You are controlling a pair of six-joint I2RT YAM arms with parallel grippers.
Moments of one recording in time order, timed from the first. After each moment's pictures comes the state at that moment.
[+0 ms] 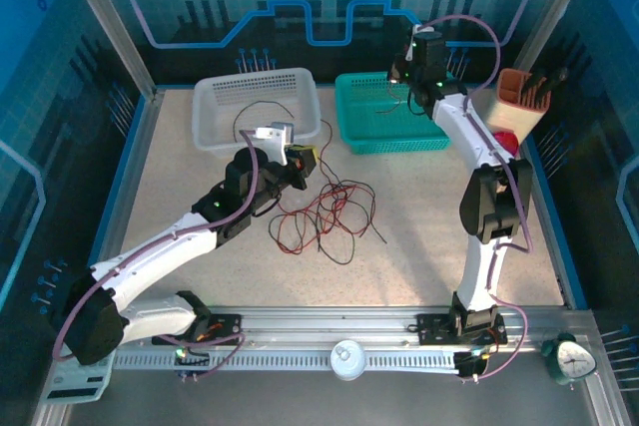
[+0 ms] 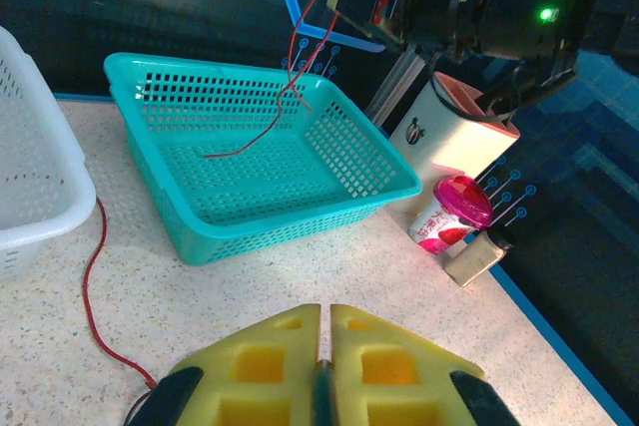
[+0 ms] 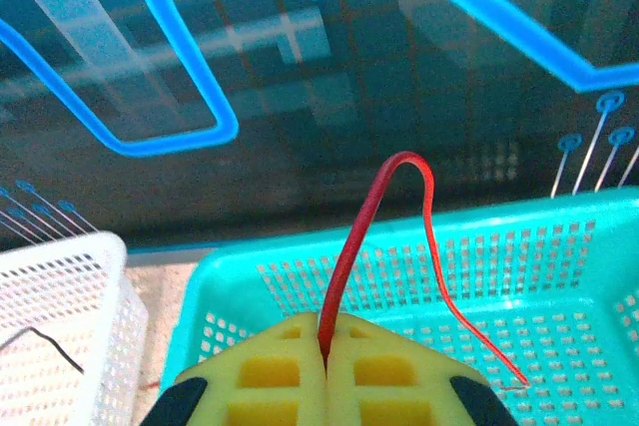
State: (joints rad) left arm -0.64 1.18 0.84 0.16 -0.01 -0.50; right arm 0.20 1.98 1.85 -0.31 0.07 0.29
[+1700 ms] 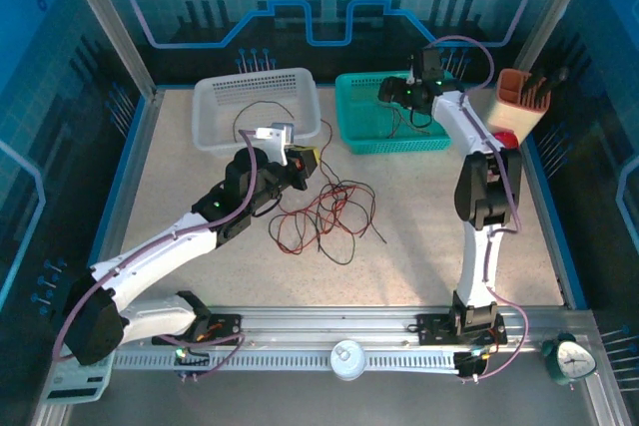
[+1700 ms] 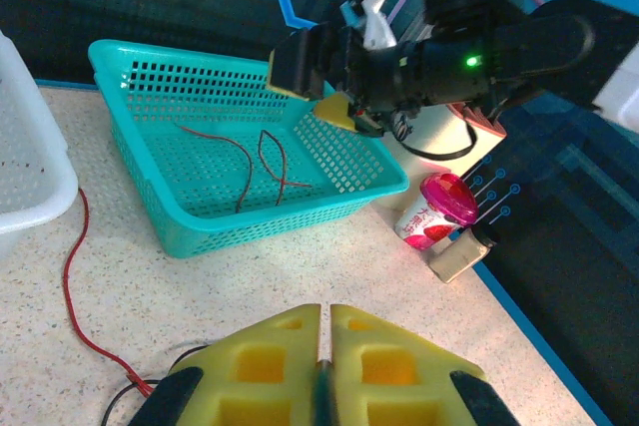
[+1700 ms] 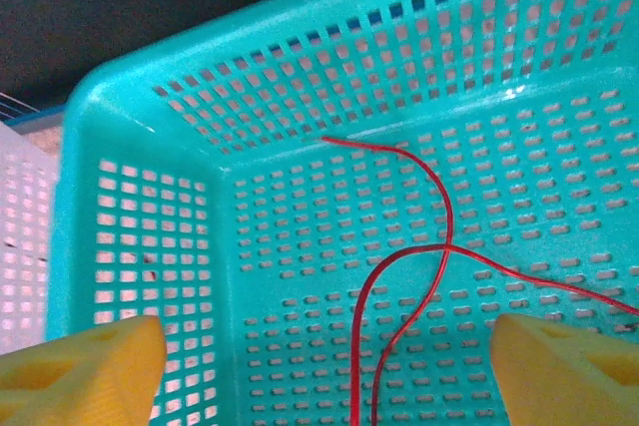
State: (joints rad) left arm -0.64 1.18 0.84 0.16 0.01 -0.54; right arm 0.15 2.10 1.94 -0.62 -0.06 0.39
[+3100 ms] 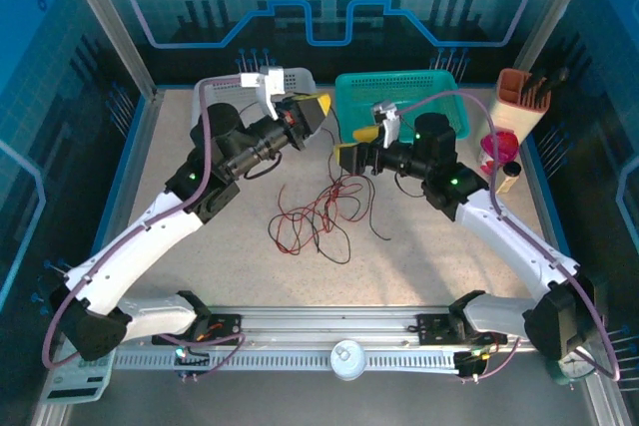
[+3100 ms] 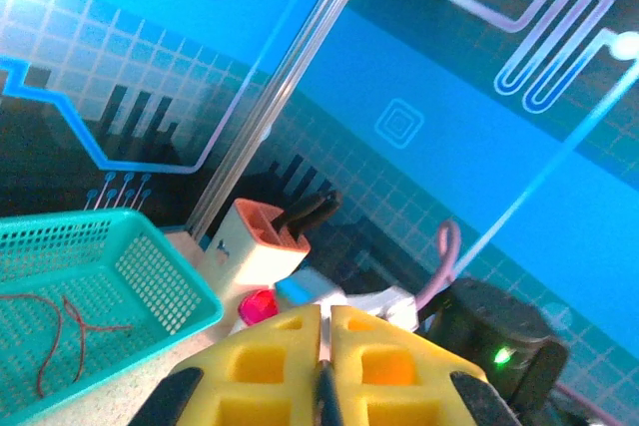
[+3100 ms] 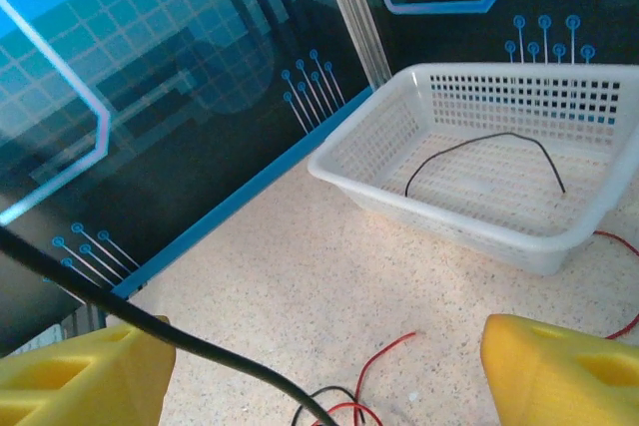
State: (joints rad) left arm -0.64 1.21 1.29 0.06 0.21 -0.62; right arm 0.48 1.22 1.02 -0.05 -0.51 0.28
